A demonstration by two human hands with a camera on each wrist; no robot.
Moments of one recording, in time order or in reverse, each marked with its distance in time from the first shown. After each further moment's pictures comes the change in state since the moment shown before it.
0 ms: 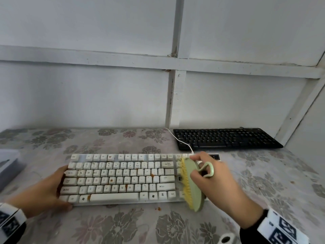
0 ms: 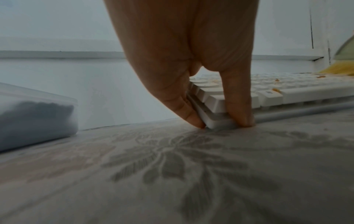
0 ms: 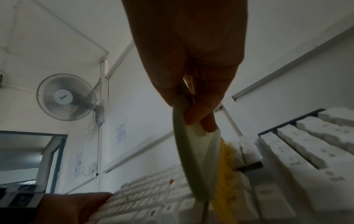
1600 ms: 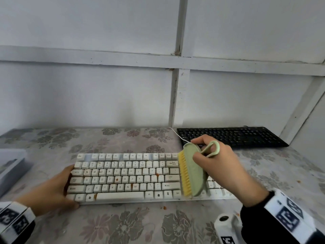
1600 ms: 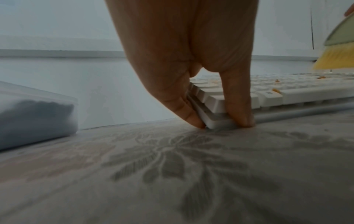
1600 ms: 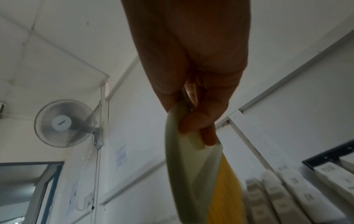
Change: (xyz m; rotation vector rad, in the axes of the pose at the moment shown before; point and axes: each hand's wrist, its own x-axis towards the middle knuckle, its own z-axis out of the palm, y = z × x) left_hand -0.012 0.038 -0.004 0.046 -0.078 -0.174; right_hand 0.019 -0.027 -0.011 0.021 0.080 -0.035
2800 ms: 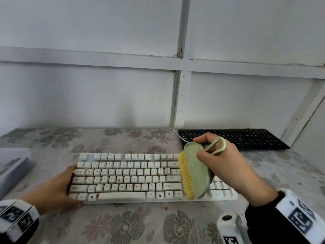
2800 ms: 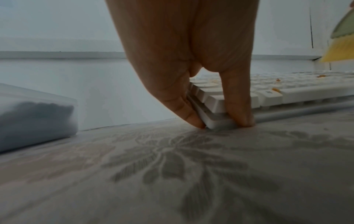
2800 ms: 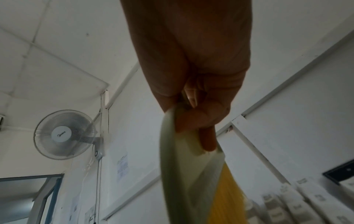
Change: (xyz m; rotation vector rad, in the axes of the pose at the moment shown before) left_hand -0.002 0.008 0.000 0.064 -0.009 -0.010; right_hand -0.002 -0.007 -0.006 0.134 -0.019 0.029
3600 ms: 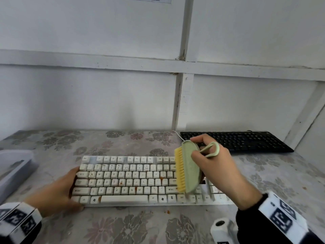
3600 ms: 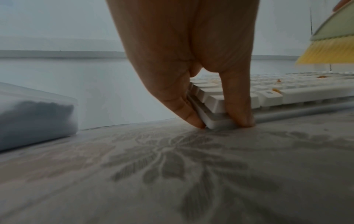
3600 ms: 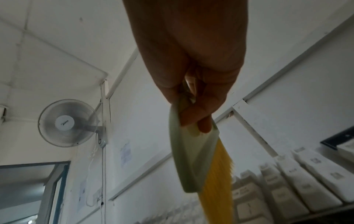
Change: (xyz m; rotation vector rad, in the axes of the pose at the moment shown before) left_hand -0.003 0.005 0.000 0.006 -0.019 -0.001; right_hand 0.006 0.002 0.020 0.018 0.039 -0.045
